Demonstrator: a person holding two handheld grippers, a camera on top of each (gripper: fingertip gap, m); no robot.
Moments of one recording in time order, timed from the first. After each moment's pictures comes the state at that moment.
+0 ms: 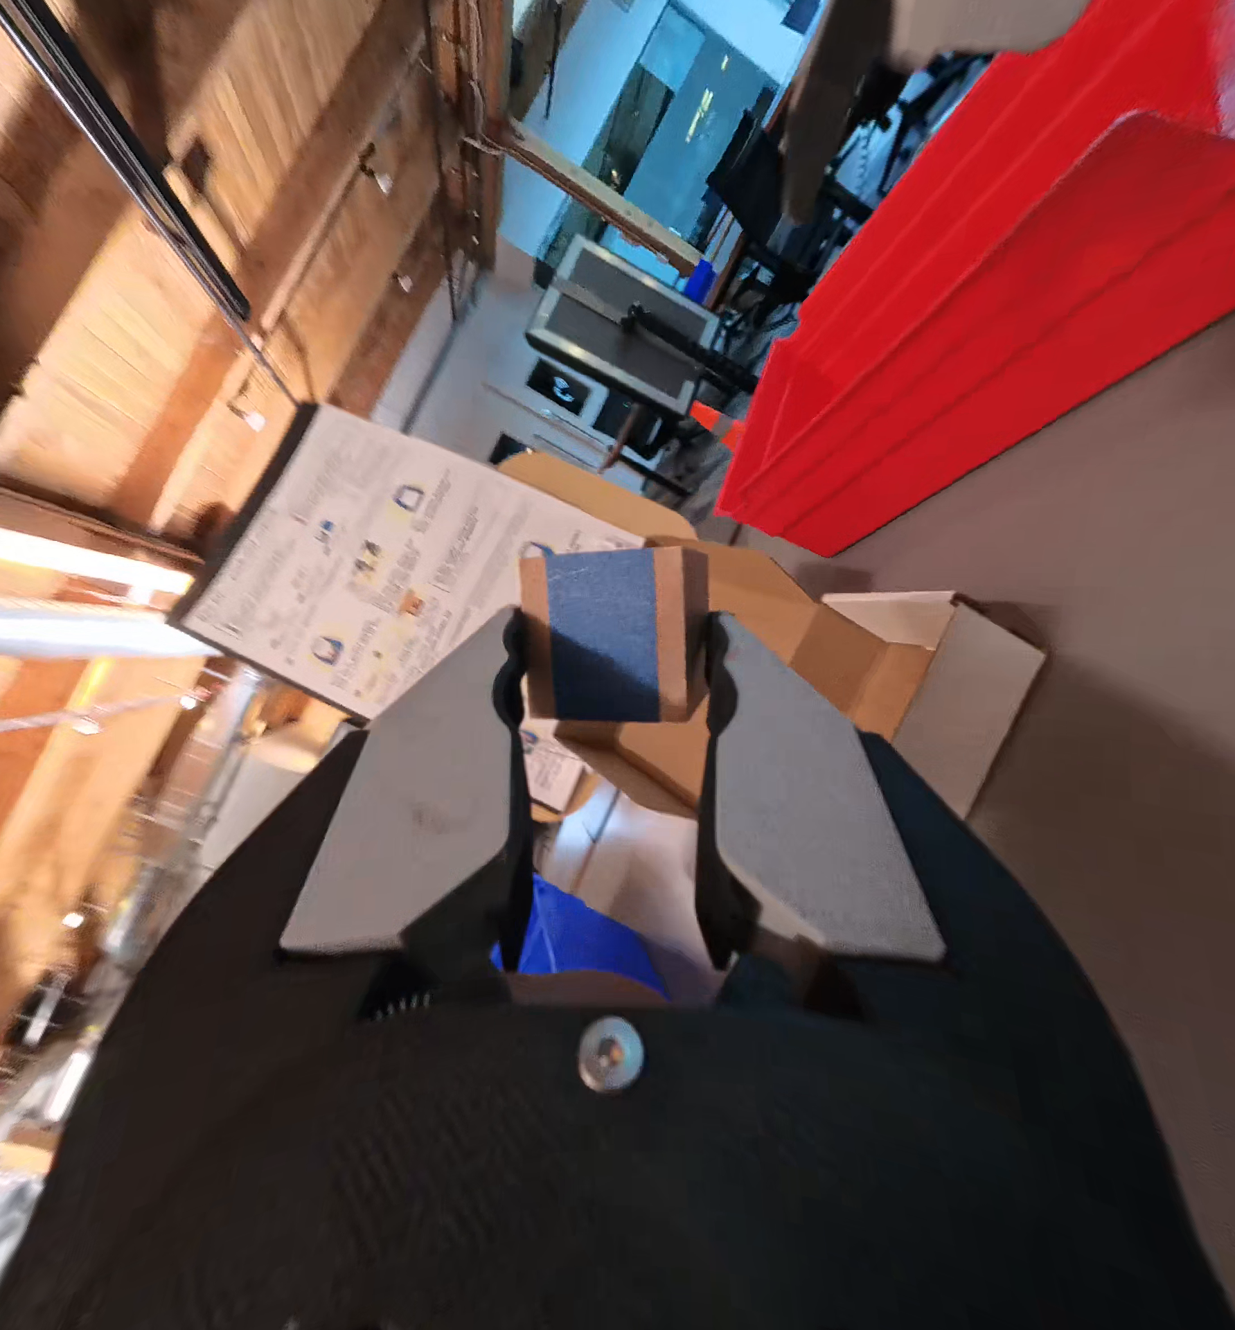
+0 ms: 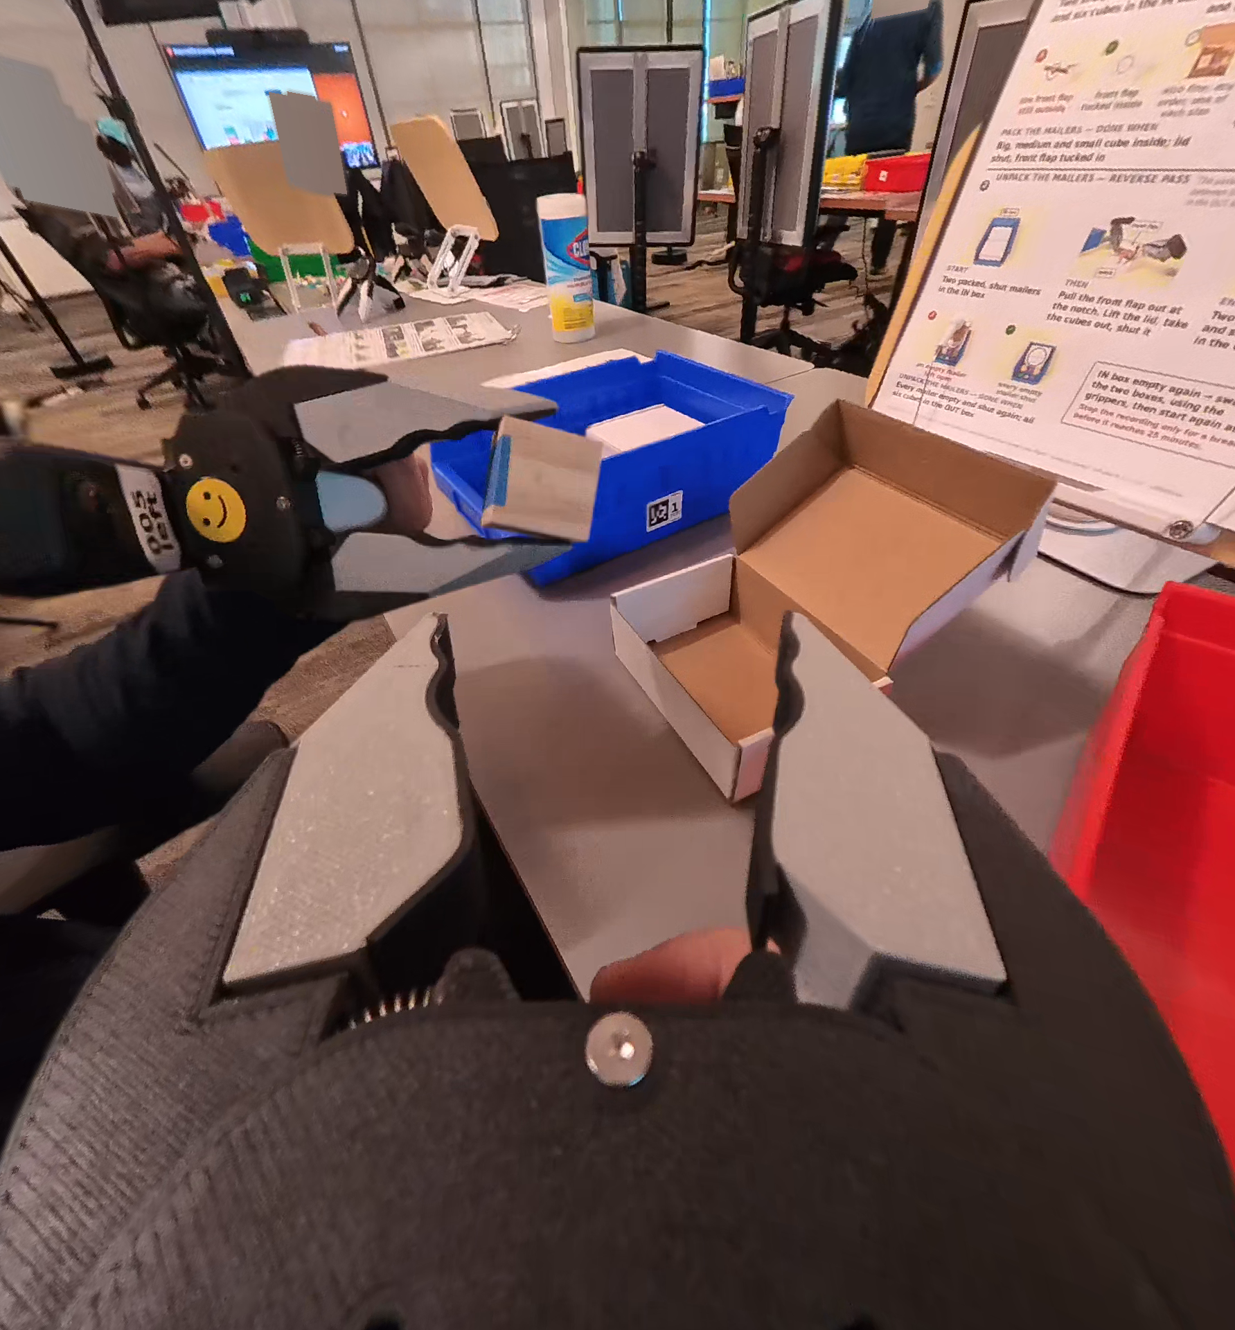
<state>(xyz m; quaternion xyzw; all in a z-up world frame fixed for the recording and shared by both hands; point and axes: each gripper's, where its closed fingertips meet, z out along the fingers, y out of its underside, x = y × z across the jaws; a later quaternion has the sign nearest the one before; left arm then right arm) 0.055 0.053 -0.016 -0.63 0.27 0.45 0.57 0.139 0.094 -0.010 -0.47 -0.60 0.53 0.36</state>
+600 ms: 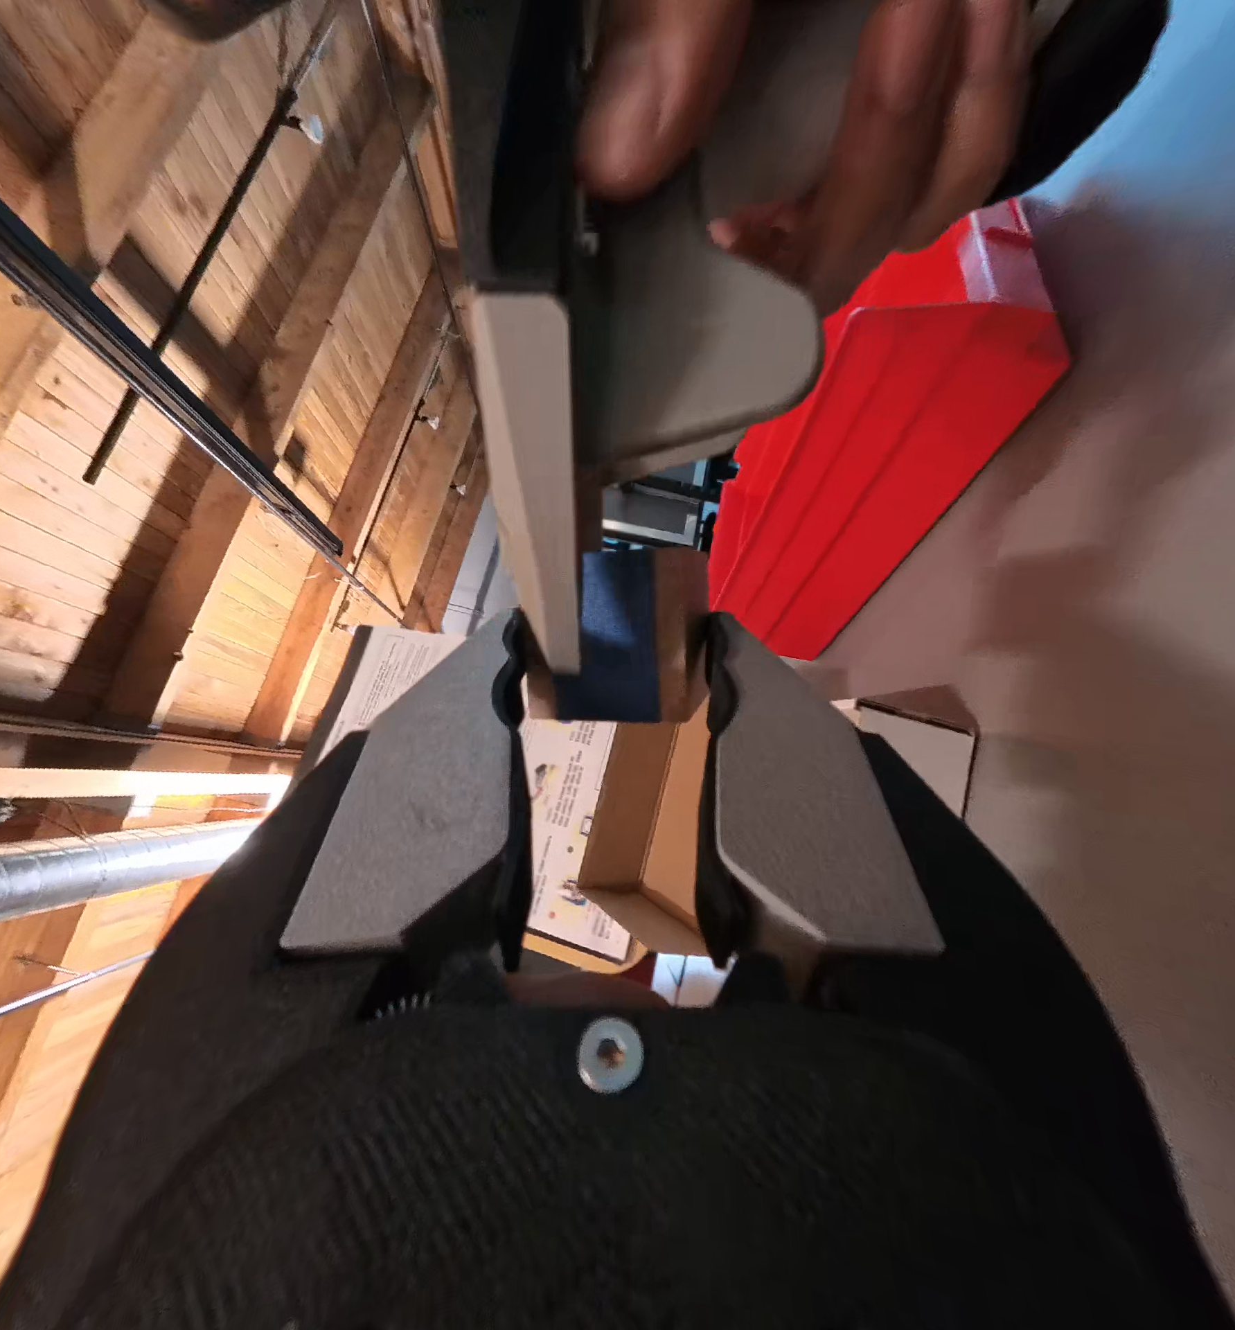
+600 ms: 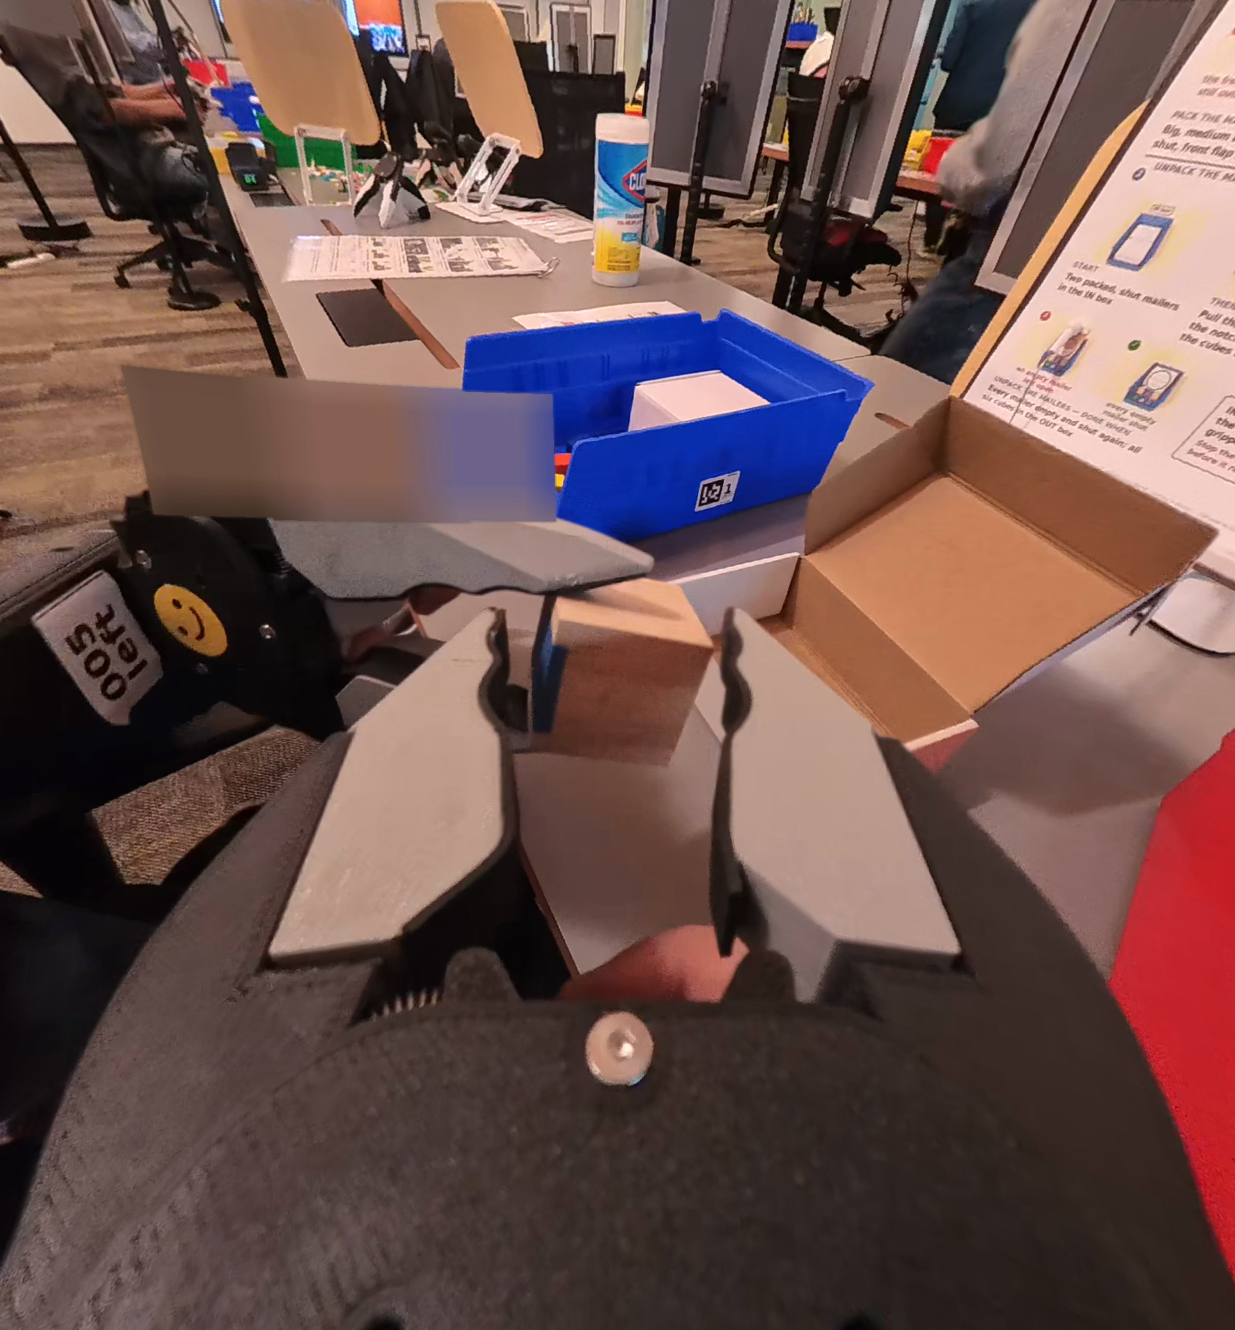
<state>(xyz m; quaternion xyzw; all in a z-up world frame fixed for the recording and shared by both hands) 0.131 0.065 -0.039 -0.52 0.40 0.49 0.57 0.119 0.044 -0.032 -0.44 -0.65 0.49 0.37</state>
